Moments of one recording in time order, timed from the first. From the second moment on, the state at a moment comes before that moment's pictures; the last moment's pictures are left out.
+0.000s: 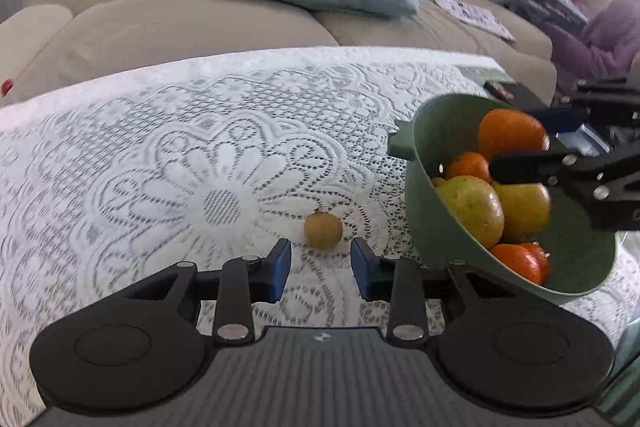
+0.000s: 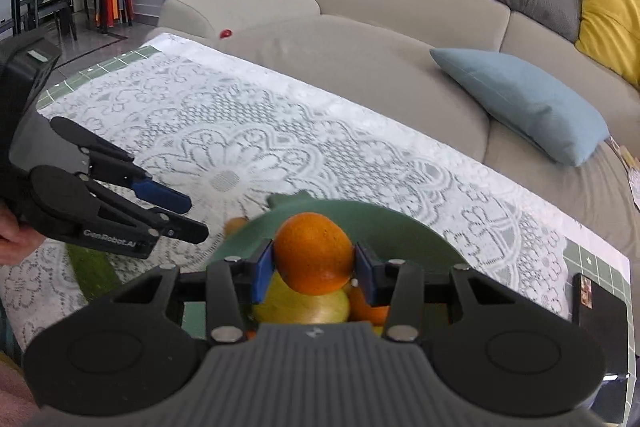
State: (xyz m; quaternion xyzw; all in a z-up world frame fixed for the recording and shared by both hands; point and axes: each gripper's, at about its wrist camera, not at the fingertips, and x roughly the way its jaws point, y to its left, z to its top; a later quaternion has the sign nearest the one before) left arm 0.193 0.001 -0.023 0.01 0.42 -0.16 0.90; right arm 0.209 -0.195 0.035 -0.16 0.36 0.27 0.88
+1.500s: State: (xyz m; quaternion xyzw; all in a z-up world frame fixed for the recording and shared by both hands) left arm 0.184 -0.022 0.031 -0.02 0.40 -0.15 0.90; right arm 0.283 -0.208 -0.004 -0.09 0.46 0.27 0.84
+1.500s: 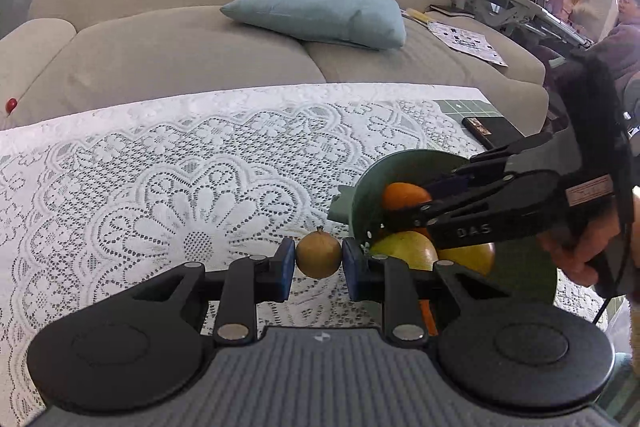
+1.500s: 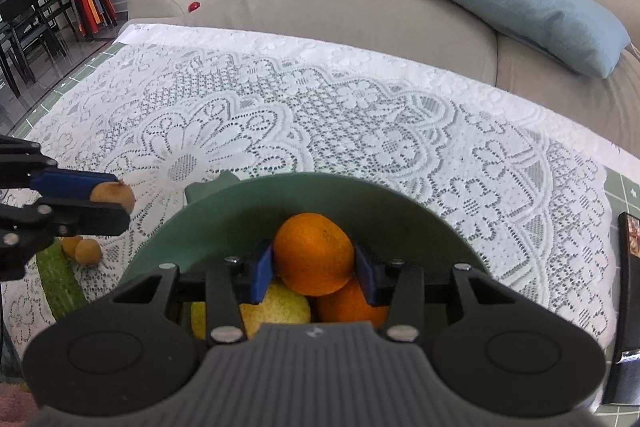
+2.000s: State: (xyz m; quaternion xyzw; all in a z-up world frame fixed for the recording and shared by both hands) left arm 0.174 -0.044 0.041 -0.01 0.39 -0.17 0.90; right arm 0.250 -0.231 0.025 -0.05 0.39 0.25 0.89
